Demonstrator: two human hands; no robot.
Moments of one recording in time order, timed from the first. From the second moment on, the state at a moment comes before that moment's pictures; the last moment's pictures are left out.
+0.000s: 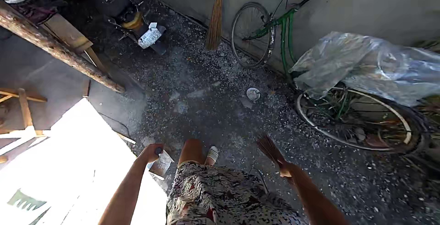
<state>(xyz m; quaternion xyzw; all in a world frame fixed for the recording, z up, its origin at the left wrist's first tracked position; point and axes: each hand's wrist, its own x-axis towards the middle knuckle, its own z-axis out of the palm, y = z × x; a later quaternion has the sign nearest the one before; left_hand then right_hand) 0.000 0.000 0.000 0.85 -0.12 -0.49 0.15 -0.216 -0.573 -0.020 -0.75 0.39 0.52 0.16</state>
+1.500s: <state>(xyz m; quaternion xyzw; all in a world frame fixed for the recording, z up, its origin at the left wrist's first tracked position) 0.961 -0.259 0.072 0.86 -0.14 -0.32 0.38 0.807 -0.664 -0.025 -0.70 0.16 0.63 0.29</state>
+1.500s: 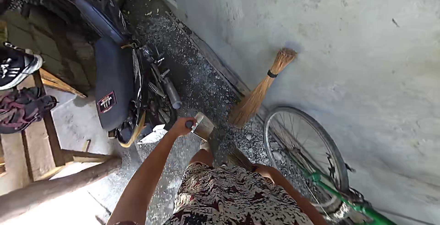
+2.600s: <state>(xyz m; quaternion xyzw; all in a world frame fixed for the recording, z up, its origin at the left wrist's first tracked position) 1.581 -0.095 0.082 0.89 0.01 -0.25 0.38 1.533 -0.543 0.000 -0.68 0.27 0.54 0.41</state>
